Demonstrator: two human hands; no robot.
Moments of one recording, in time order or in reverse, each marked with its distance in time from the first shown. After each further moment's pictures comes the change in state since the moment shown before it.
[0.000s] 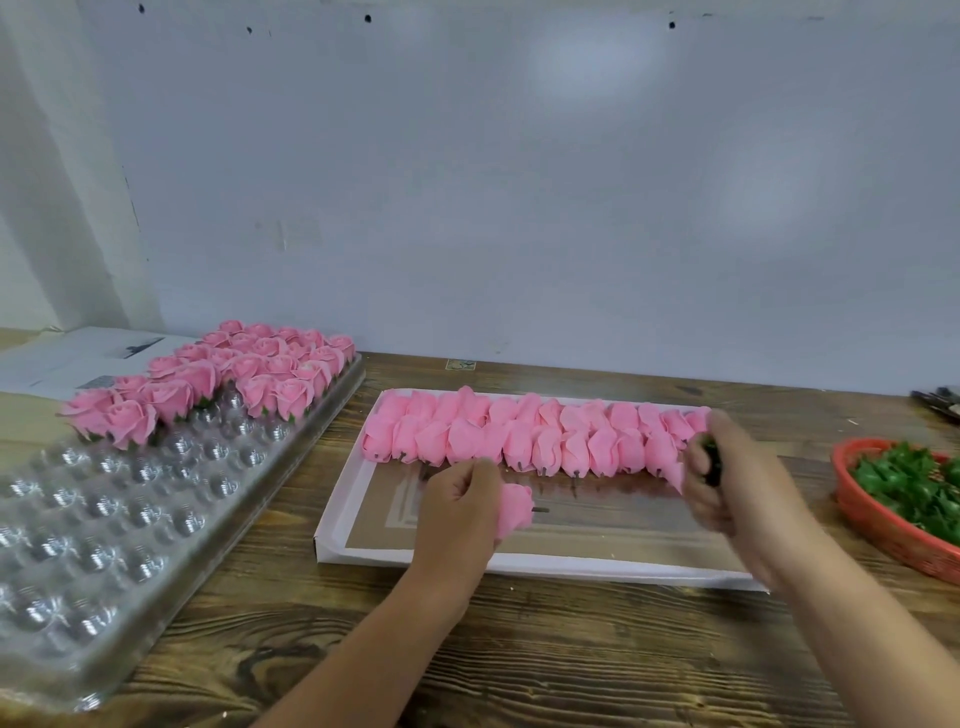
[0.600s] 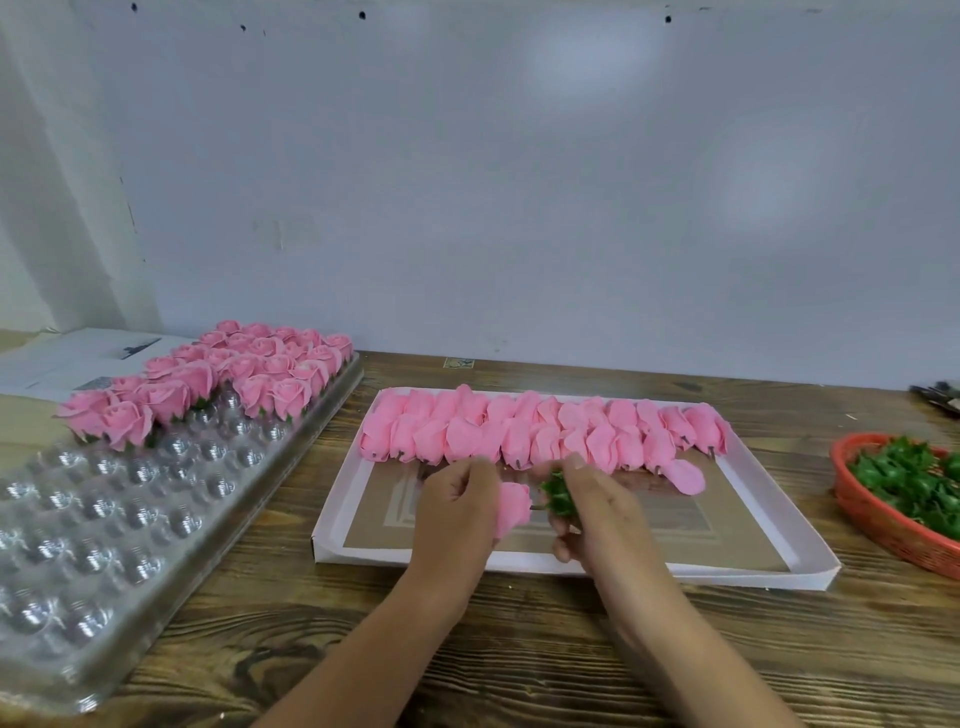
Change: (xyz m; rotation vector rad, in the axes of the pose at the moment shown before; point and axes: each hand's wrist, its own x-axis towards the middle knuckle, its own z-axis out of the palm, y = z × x) left_hand -0.001 0.003 0.003 0.051 0.032 0.016; right_hand -0.048 0.037 0.088 0.122 -0.212 -0.168
